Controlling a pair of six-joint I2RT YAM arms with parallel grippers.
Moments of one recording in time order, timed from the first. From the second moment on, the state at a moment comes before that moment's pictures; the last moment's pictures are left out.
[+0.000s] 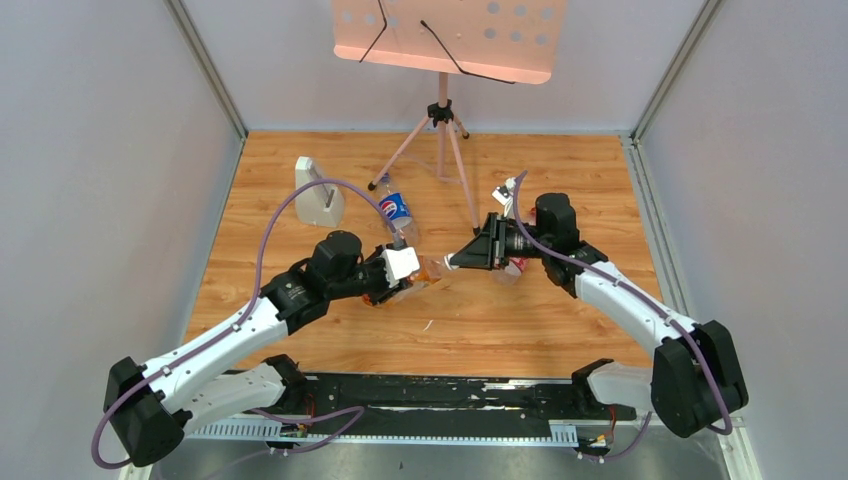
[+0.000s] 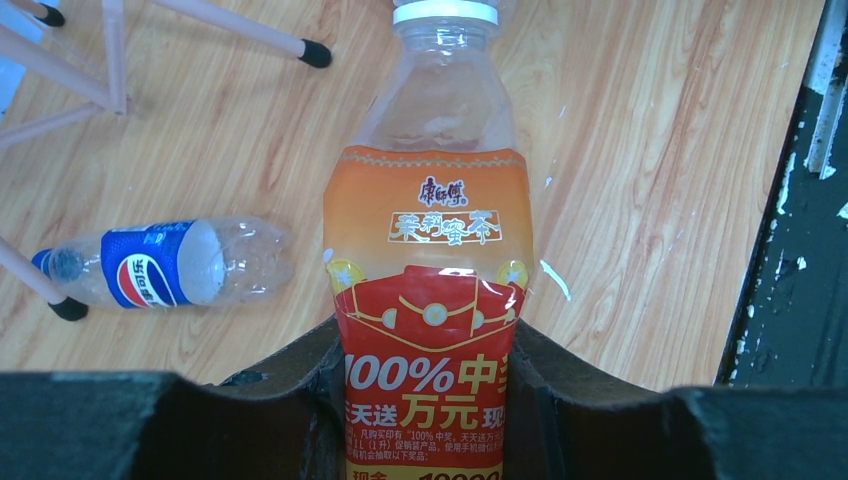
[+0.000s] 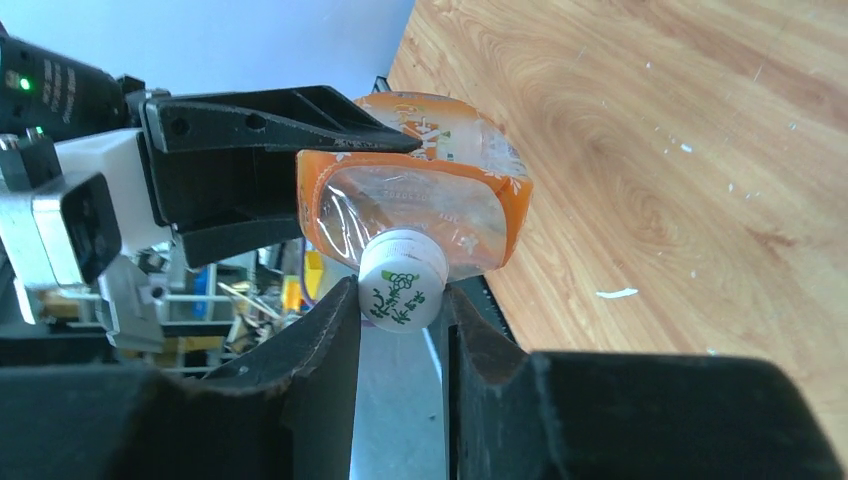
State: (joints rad) left arm -0.79 0.94 0.72 -0.28 0.29 0.42; right arm 0.43 1.24 0.74 0.12 -0.91 0.84
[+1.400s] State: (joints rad) left arm -0.79 0.94 0.76 -0.34 0.38 0.40; right arm 0.44 0.93 0.63 0.18 -0.88 0.47
